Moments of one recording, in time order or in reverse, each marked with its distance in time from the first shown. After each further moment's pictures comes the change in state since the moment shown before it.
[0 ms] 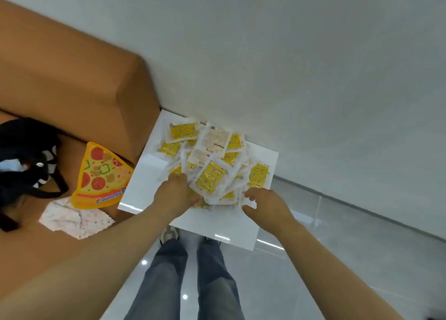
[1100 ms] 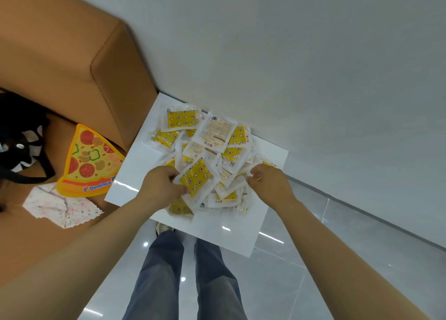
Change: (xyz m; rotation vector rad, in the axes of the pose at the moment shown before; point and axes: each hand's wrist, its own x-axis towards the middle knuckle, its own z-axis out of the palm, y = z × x) left_hand 0.017 0.009 -0.010 -0.397 0.033 -0.200; right_hand 0.090 0.030 -0.002 0.216 0.040 0.101
